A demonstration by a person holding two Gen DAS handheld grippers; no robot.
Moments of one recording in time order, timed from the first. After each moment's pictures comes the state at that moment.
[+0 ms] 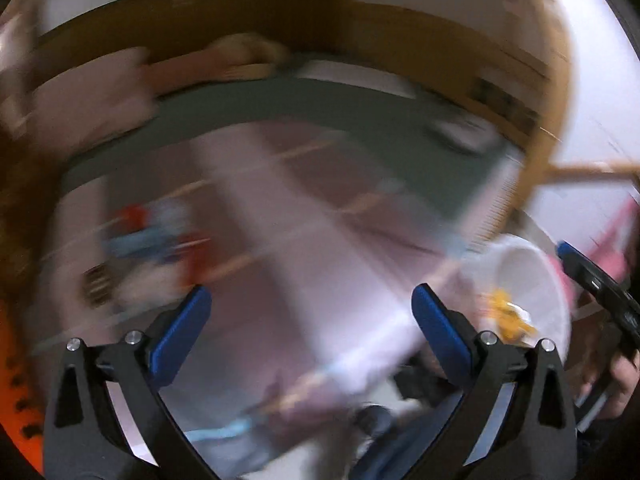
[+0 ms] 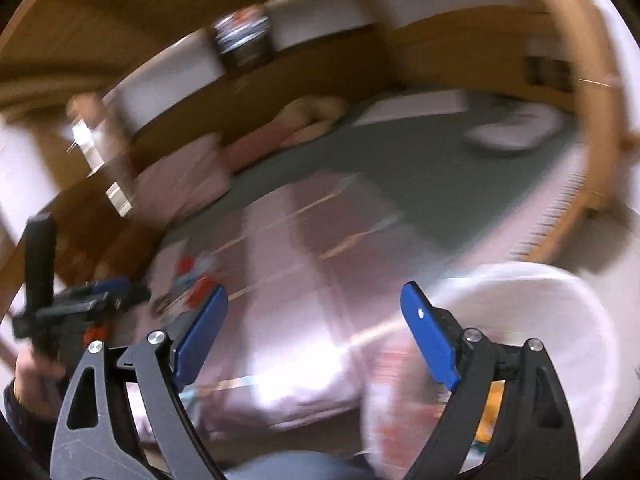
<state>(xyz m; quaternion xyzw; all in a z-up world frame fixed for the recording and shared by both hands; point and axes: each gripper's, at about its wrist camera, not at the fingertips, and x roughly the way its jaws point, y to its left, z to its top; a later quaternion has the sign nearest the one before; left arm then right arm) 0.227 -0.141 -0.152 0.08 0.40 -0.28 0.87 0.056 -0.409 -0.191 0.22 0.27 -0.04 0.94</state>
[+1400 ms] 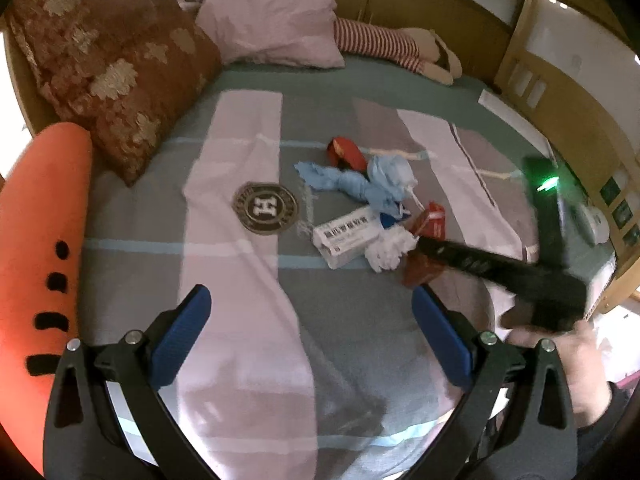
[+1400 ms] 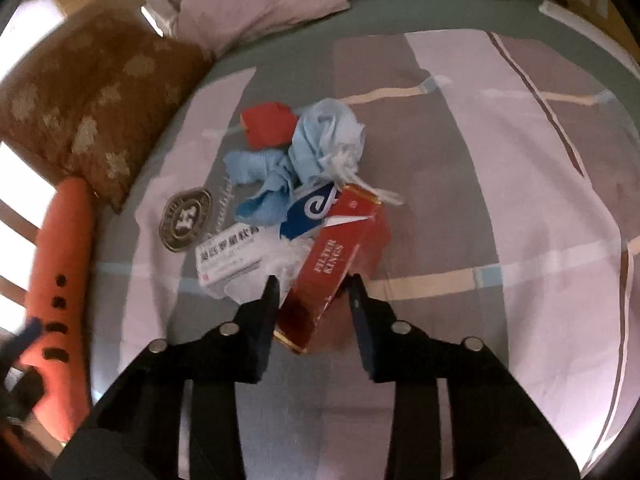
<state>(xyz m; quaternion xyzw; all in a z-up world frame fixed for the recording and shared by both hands) 0.308 0.009 -0.226 -0.03 0.46 -0.09 0.88 0.374 -0.239 -0.303 0.18 0.48 0.10 0.85</state>
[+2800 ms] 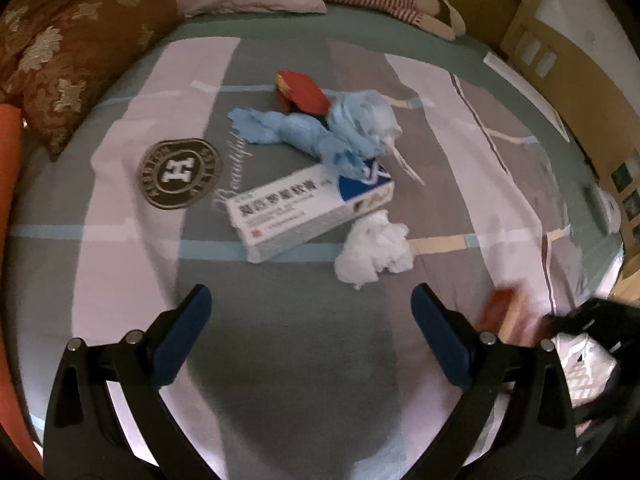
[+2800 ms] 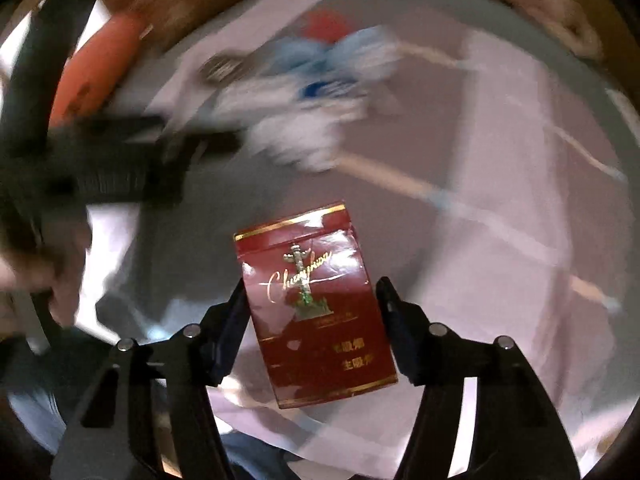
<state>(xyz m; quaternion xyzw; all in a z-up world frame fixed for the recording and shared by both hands) 0.359 -0.074 -0.299 -0.02 0.52 -0.10 0.85 0.302 -0.279 -0.297 -0.05 0.54 0.14 0.83</state>
